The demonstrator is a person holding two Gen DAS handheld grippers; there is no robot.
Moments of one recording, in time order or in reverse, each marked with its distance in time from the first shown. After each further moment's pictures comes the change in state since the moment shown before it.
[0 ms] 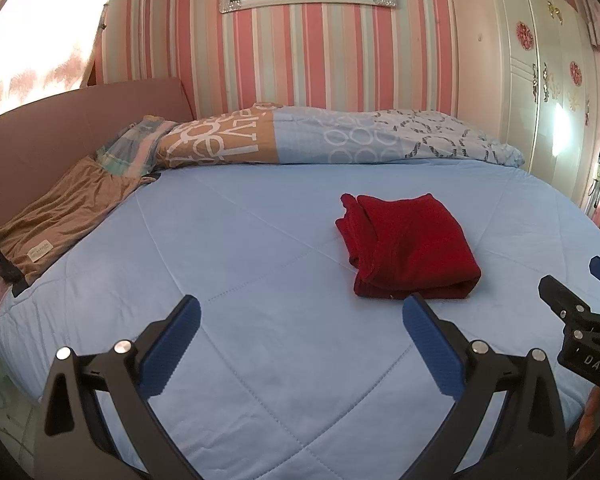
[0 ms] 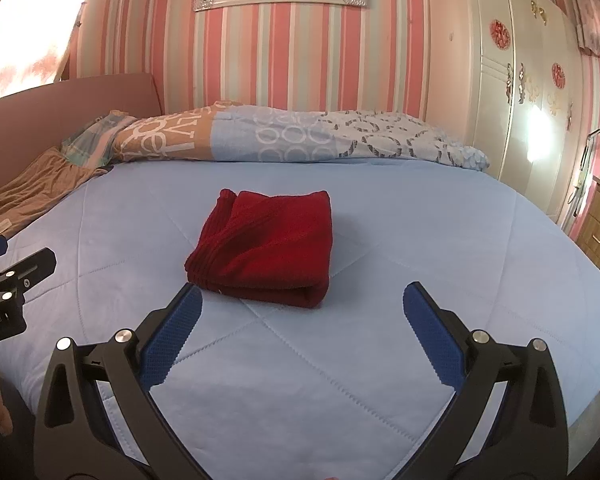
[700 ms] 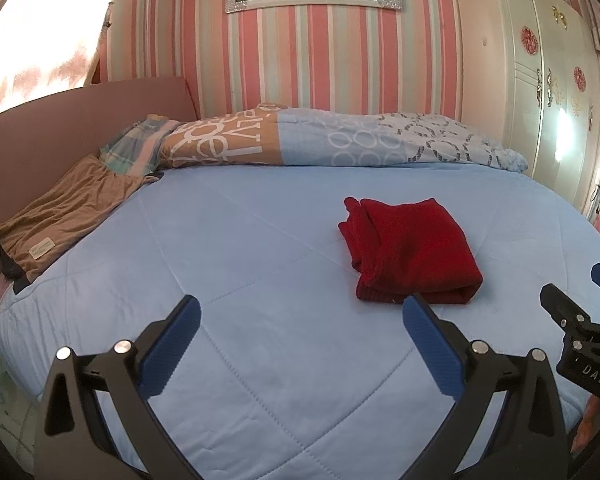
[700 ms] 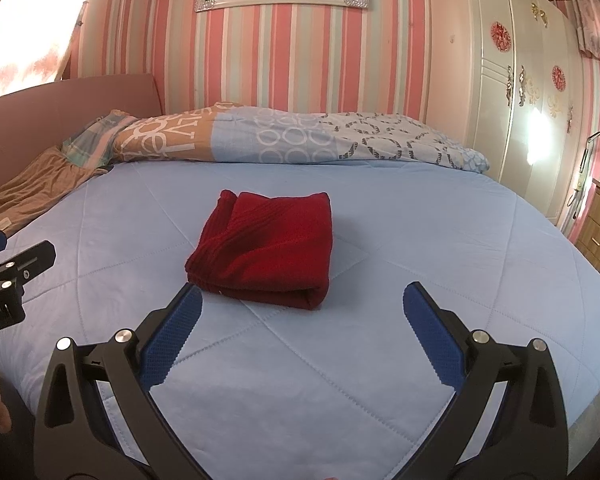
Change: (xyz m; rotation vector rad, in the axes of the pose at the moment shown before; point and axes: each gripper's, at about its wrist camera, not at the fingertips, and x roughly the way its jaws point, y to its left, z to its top) left arm 0.000 0.002 0.005 -0.015 0.001 0.008; right arm 0.000 0.000 0.002 -0.007 -0.005 -0.002
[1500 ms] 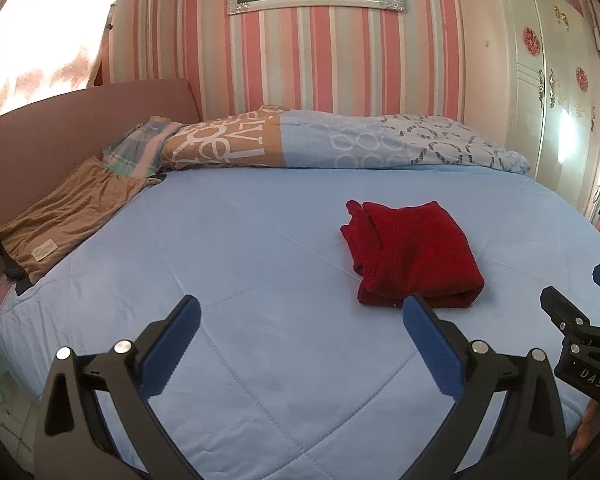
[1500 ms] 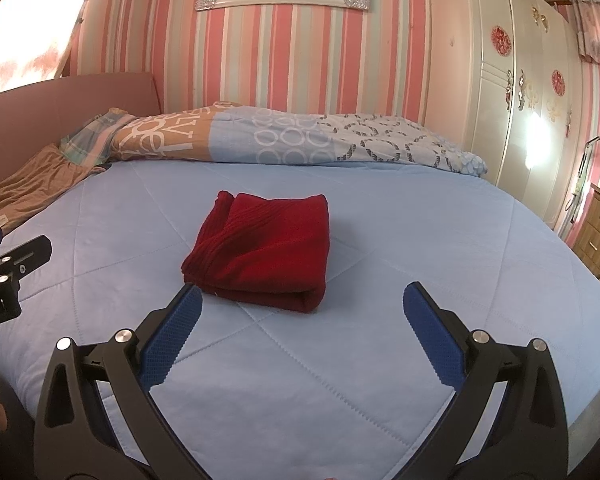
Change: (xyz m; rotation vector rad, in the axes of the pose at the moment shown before) left arm 0.000 -0.004 0.002 -0.008 -0.005 0.011; right arm 0.002 -0.003 0.001 -0.011 -0.004 -0.008
